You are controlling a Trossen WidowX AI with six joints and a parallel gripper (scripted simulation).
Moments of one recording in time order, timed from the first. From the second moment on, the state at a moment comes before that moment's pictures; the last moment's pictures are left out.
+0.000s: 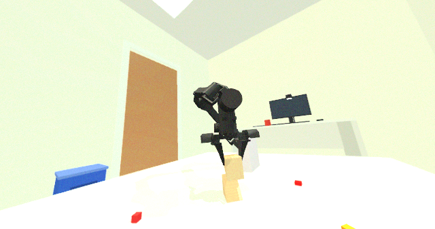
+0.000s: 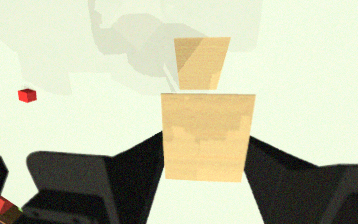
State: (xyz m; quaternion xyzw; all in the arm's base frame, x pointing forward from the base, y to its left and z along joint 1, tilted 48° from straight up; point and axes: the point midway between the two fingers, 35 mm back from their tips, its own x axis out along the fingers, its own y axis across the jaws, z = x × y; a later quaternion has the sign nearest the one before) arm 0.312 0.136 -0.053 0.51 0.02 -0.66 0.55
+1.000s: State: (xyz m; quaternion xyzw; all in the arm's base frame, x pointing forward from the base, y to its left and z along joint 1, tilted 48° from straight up) arm 0.302 0.089 -0.073 0.50 0.01 -0.66 0.55
